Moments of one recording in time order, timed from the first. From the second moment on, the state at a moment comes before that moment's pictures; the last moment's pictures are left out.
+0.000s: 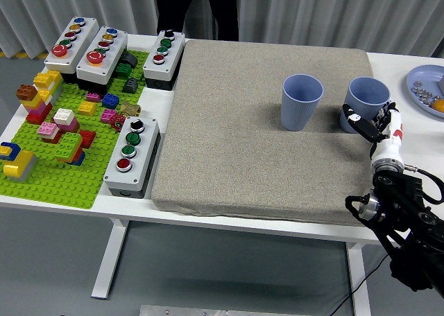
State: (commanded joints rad) left arm -0.12 0.09 -0.85 -0.18 0.52 0.00 0.23; right arm 0.54 -0.07 0.90 0.87 -0.65 -0.65 0.34
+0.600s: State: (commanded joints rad) left arm -0.12 0.09 -0.85 -0.18 0.52 0.00 0.23; right arm 0.54 -0.07 0.90 0.87 -0.65 -0.65 0.34
